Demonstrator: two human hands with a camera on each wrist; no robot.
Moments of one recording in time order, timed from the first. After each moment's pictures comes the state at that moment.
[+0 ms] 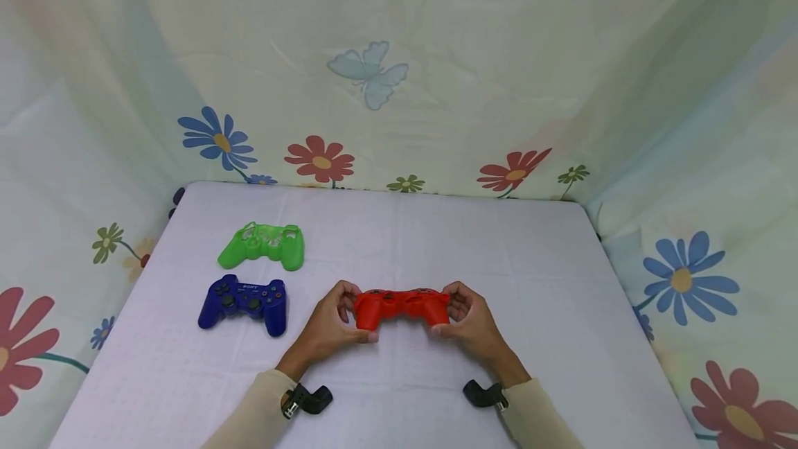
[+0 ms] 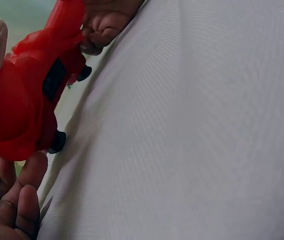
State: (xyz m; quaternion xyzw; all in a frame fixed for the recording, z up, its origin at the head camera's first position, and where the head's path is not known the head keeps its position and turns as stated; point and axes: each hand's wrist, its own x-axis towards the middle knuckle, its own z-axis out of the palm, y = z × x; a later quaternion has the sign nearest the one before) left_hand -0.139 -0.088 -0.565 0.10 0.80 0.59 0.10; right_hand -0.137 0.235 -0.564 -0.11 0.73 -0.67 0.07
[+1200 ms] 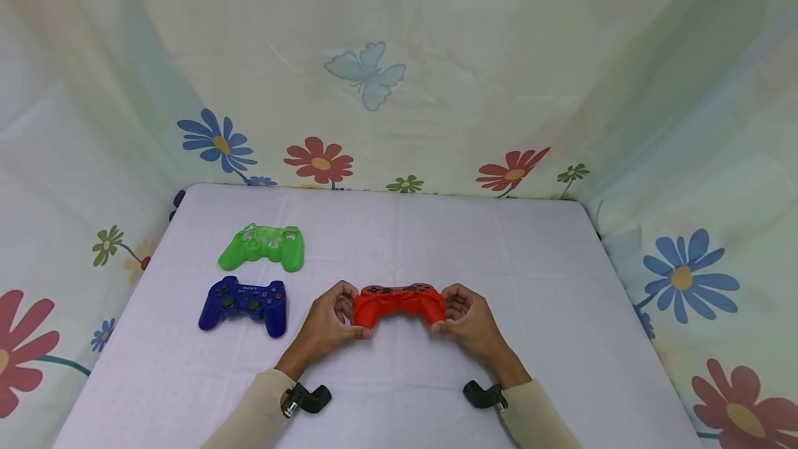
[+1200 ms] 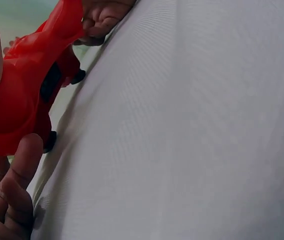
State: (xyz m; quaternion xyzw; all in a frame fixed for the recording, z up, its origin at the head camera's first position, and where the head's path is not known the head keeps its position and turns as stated) left_hand -0.143 -0.092 -0.568 0.11 0.80 0.58 0.09; right_hand -0.137 0.235 -0.564 -0.06 0.75 -0.66 0.08
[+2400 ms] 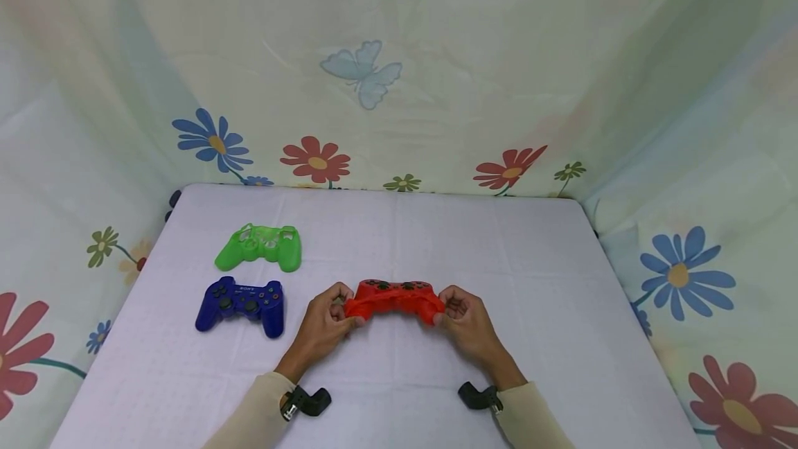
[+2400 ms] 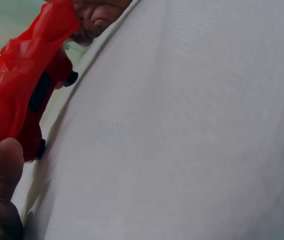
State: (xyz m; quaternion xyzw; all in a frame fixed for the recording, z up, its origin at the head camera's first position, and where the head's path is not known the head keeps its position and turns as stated) left_hand -0.141 -0.089 -0.574 0.10 0.76 0.63 0.08; right_hand -0.132 0.231 -0.567 -0.10 0.76 -0.64 0.03
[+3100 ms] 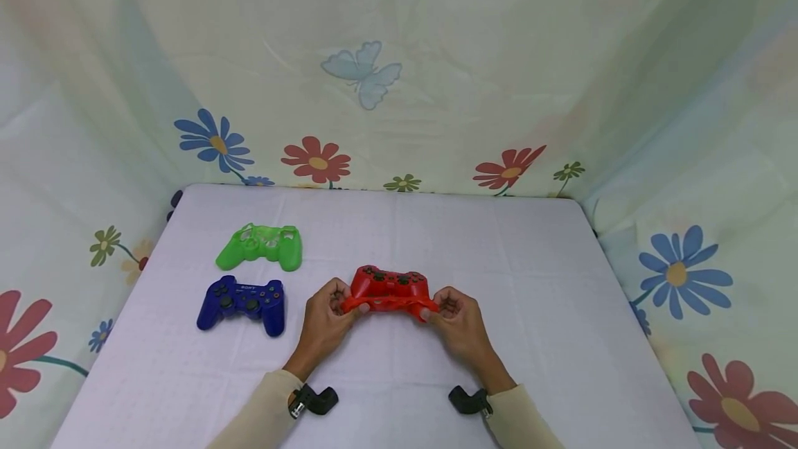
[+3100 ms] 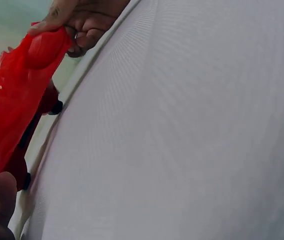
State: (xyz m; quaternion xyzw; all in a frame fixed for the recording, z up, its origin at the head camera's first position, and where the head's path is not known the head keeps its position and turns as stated) left_hand -0.139 -0.075 -0.575 0.06 0.79 0.60 -0.04; right_hand -0.126 0.206 -0.566 -0.02 0.79 -0.61 -0.01
